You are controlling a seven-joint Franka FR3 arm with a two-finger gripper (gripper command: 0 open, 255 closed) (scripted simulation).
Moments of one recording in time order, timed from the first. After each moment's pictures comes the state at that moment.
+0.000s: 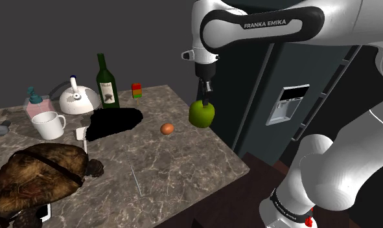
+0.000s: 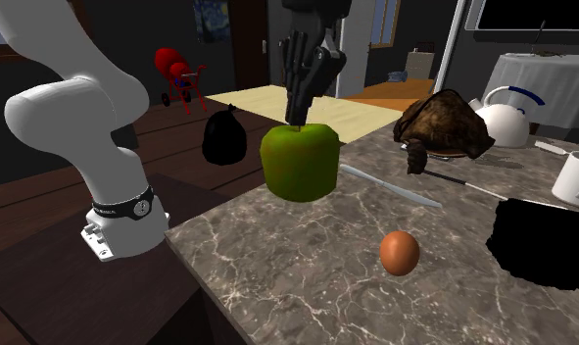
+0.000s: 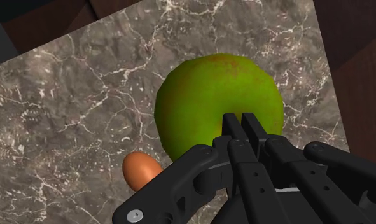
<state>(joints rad) 0.26 -0.28 -0.13 -2.09 -0.10 1.66 -0.72</state>
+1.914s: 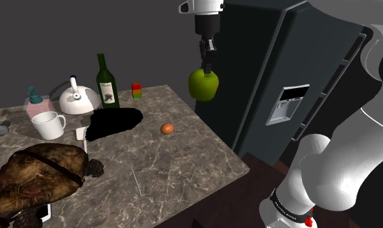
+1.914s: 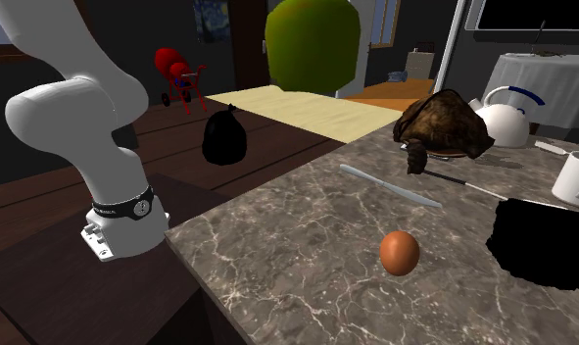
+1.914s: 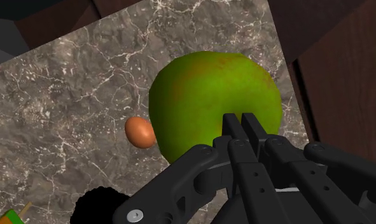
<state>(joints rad) 0.29 -0.20 -0.10 -1.64 -0.07 1.29 -0.70</state>
